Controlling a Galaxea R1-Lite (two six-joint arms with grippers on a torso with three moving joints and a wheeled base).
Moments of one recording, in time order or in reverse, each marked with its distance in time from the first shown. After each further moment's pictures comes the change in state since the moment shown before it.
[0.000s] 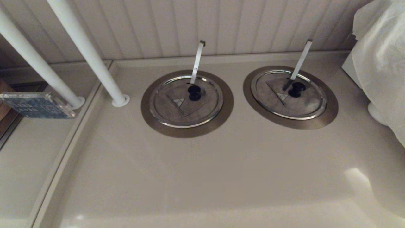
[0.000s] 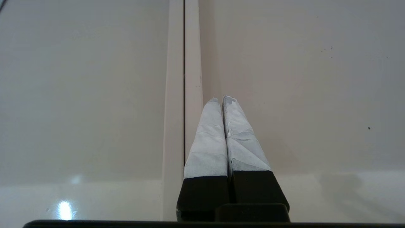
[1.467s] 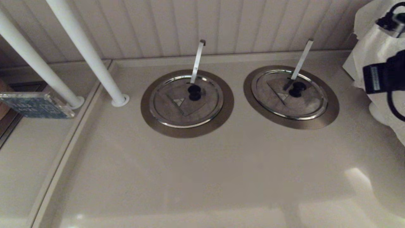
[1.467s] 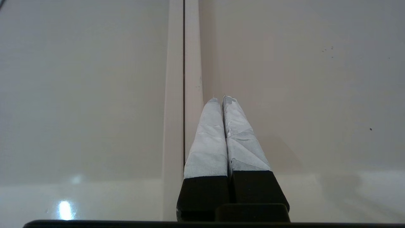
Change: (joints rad) left arm 0.000 0.000 0.000 0.000 0.000 0.000; right arm 0.109 1.534 -1.597 0.565 -0.208 0.010
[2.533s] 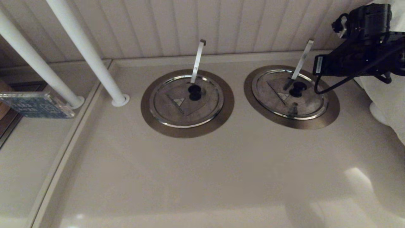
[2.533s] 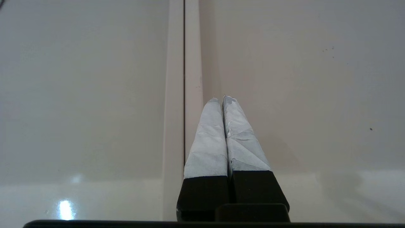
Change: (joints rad) left arm 0.000 0.000 0.000 0.000 0.000 0.000; right arm -0.022 0.352 -0.197 -0.346 -0.110 0.129
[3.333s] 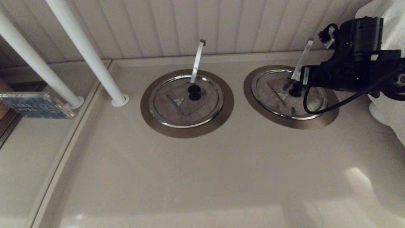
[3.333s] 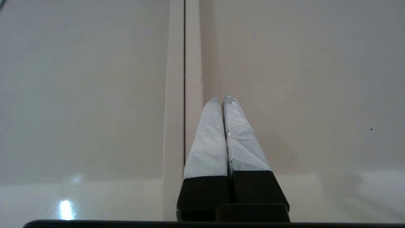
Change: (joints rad) left arm 0.000 0.000 0.000 0.001 0.000 0.001; right arm 0.117 -0.099 0.305 -0.263 -0.026 -0.003
